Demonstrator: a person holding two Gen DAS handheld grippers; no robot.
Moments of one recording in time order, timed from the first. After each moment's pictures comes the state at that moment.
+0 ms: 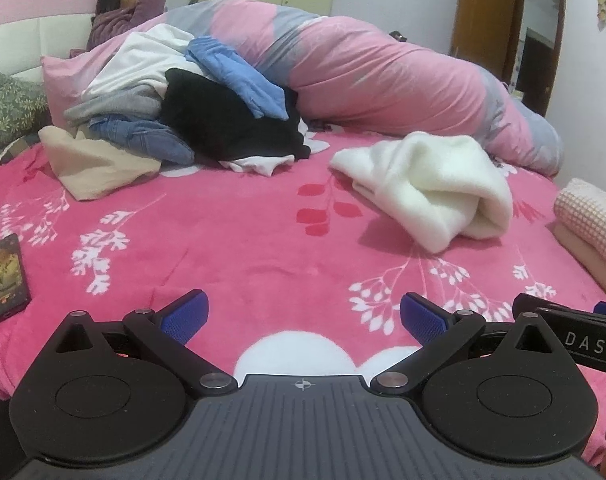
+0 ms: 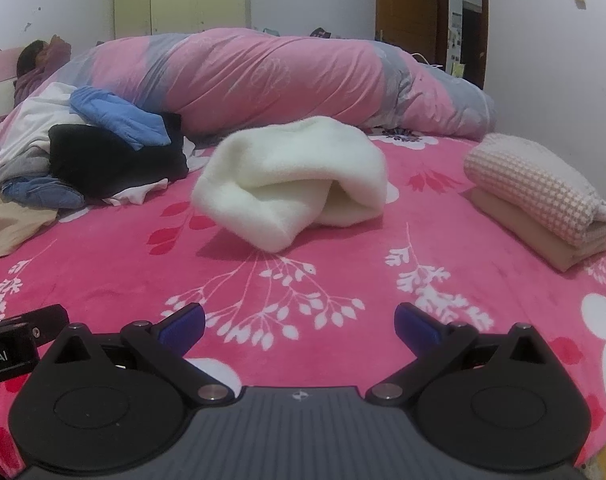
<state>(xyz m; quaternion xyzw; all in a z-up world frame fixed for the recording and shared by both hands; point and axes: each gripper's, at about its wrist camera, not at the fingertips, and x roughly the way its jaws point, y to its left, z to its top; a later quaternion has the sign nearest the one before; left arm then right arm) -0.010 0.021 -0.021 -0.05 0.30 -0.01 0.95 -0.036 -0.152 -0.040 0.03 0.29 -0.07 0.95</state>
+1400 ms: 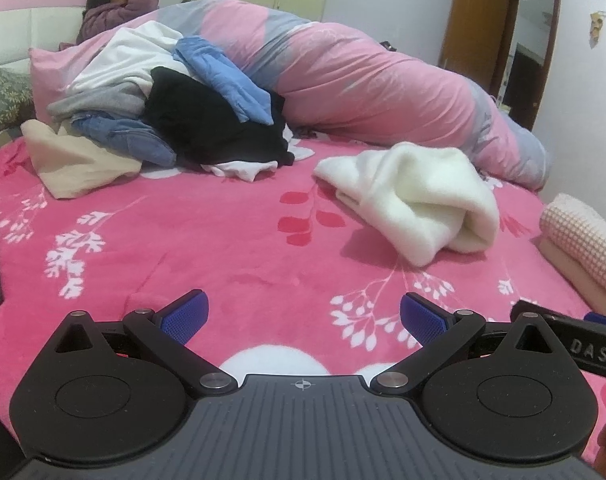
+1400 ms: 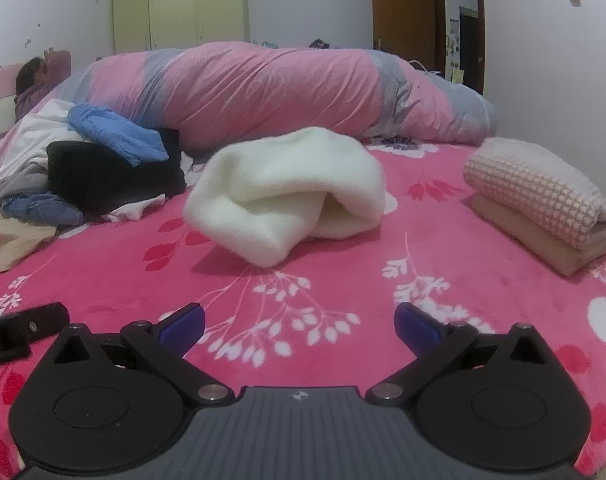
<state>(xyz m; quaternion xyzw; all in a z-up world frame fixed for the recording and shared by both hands) 0.006 0.019 -0.026 -0.08 0.29 -0.04 0.95 -0.032 -0.174 -0.041 0.04 0.27 -0.06 0.96</state>
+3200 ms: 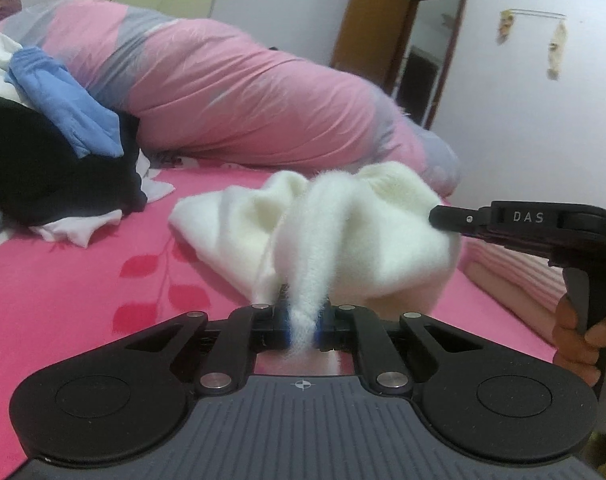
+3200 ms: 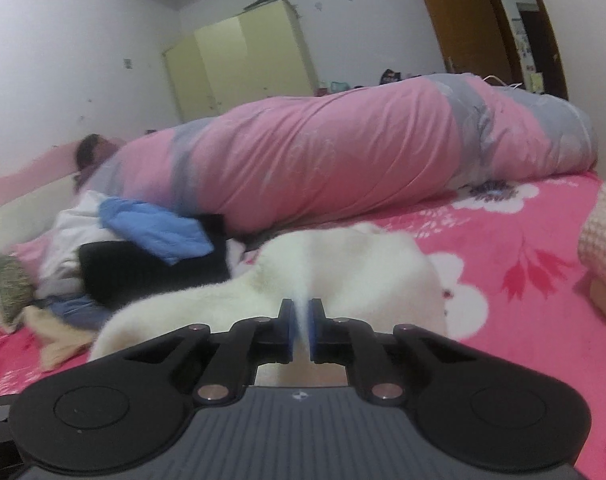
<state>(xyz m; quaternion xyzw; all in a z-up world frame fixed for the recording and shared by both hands) 0.120 -0.043 -0.035 -0.07 0.25 -0.22 0.94 0.123 -0.281 -0.002 0.13 0.21 0.11 0.96</state>
